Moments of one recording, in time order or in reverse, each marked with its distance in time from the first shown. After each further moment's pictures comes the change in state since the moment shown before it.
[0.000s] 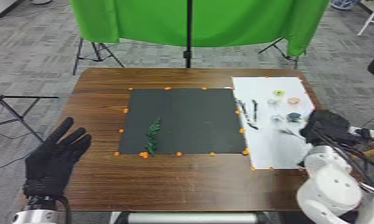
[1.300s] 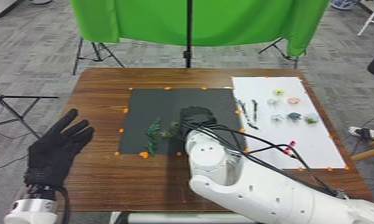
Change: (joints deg) left arm -2.7 1.3 -1.2 -0.8 1.3 0.4 -4.8; right arm 37.8 -34.5 -38.3 21.1 8.7 -19.5 -6.7
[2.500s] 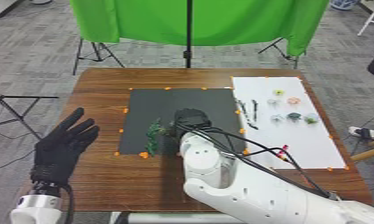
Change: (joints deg) left arm -2.1 -0.2 1.2 0.8 0.4 -0.7 -1.6; right arm -0.8 -2.0 0.1 0.1 0.2 1.1 0.5
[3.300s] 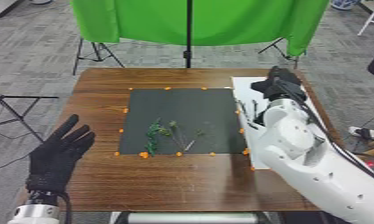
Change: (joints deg) left arm 3.7 0.5 0.0 -0.6 -1.8 1.0 3.8; right arm -8.4 22.7 24.0 -9.2 0.1 19.2 5.4
